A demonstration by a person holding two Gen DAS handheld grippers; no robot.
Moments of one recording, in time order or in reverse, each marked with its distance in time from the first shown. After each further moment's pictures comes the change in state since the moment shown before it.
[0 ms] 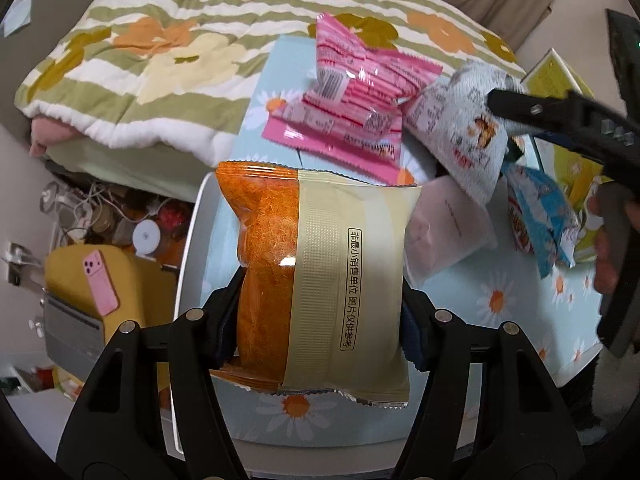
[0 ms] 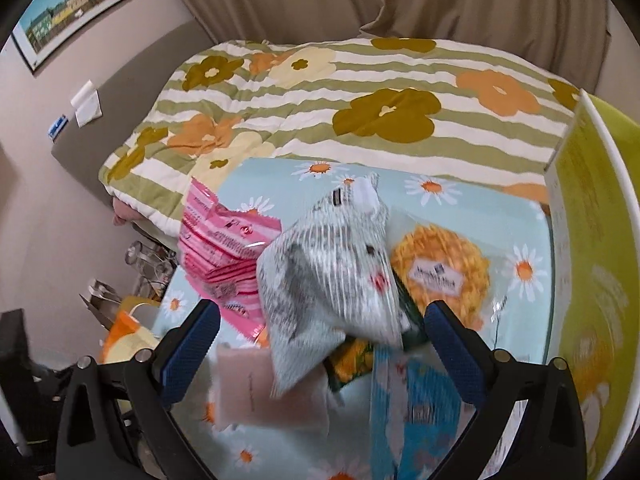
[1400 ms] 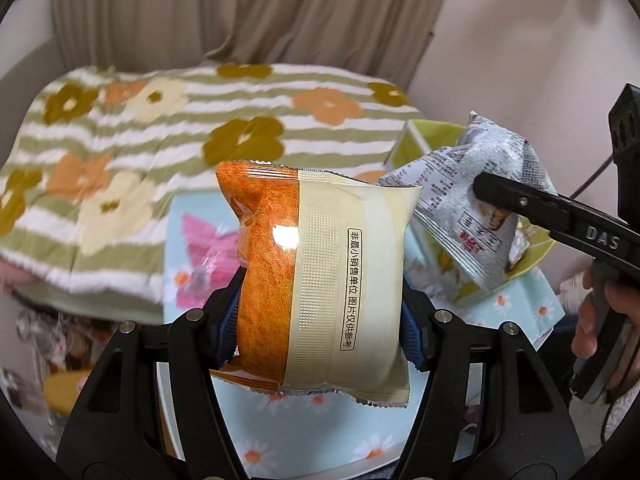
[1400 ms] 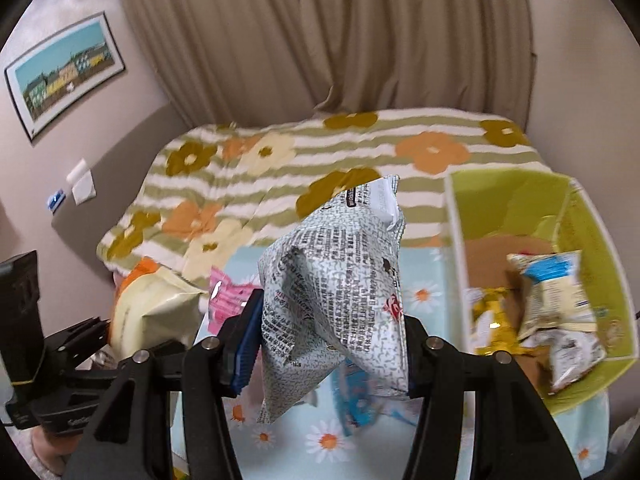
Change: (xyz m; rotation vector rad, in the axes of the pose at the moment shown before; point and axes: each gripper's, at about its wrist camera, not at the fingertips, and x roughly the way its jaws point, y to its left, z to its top) left arm -0.120 -0.098 0.071 0.304 -0.259 -0.243; right arm -0.185 -0.024 -0.018 0.155 -0.291 -0.092
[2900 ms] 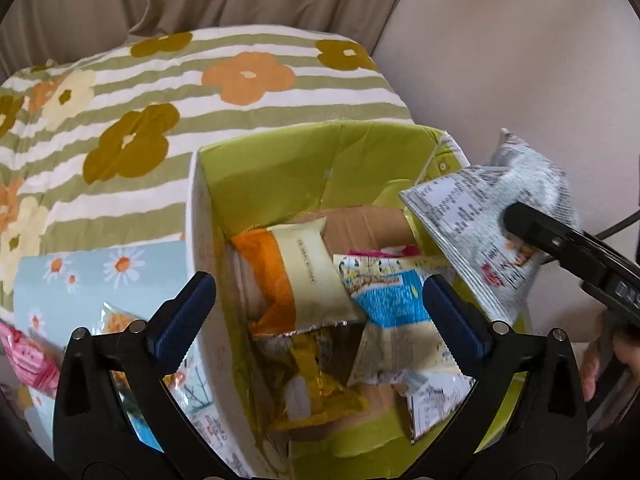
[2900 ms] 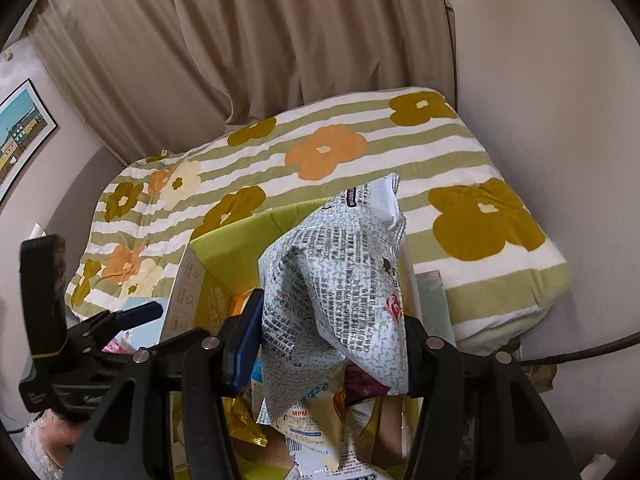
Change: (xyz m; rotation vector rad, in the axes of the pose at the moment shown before) left arm 0.226 -0.225 0.120 -0.018 0.177 -0.035; right arm 0.015 -0.291 0.072 0.157 0.078 -0.058
